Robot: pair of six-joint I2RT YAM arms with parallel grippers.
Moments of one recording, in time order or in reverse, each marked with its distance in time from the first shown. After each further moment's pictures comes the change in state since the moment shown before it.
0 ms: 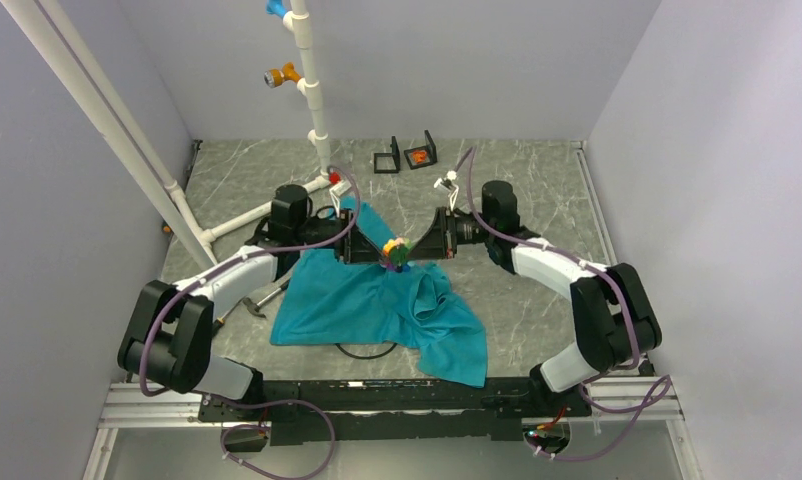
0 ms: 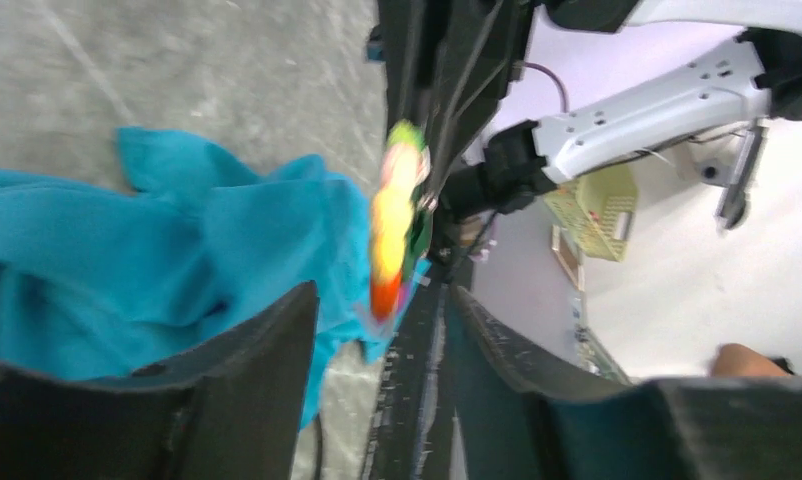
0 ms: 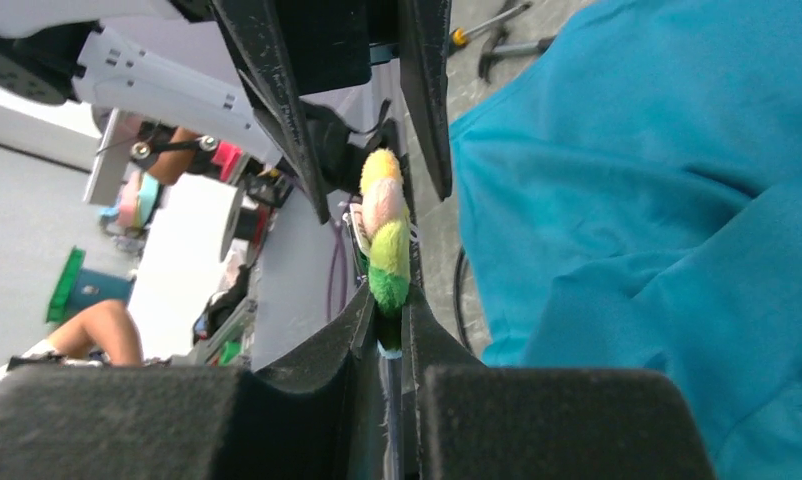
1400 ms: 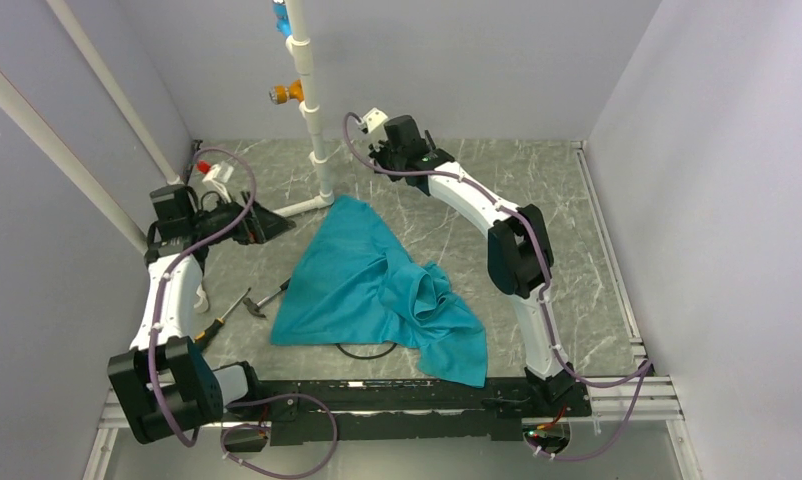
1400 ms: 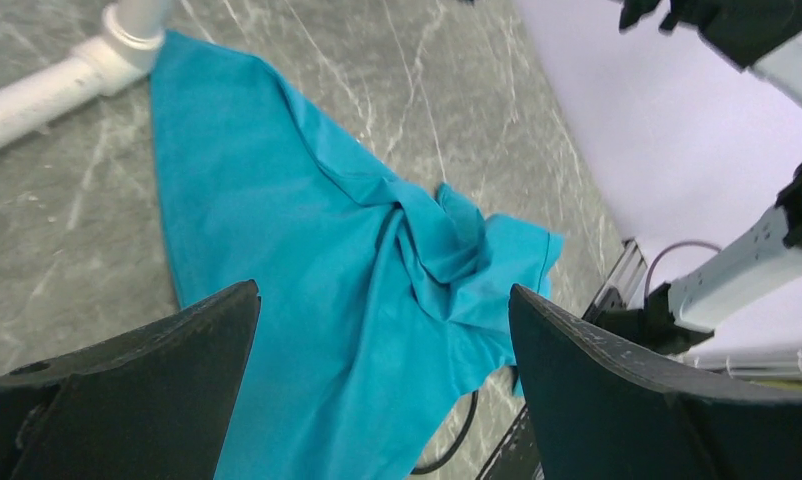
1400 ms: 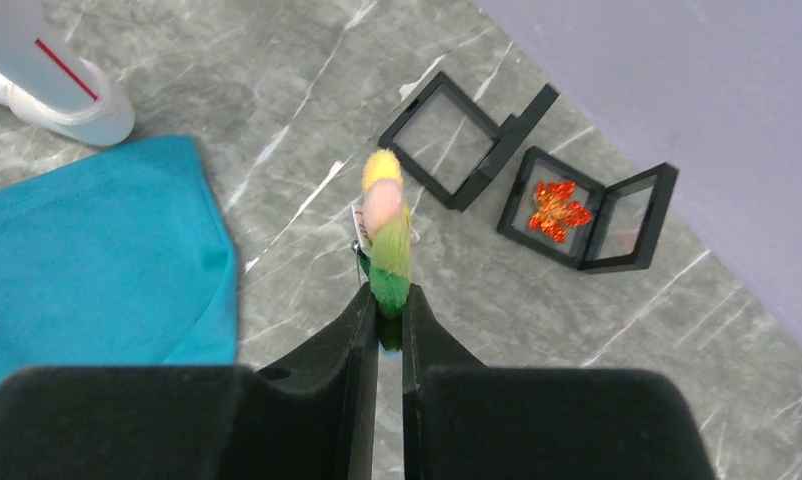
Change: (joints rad) left arm 0.711 -0.239 0.087 -0.570 -0.007 0.379; right arm 0.203 0.711 1.227 -0.824 1.290 -0.946
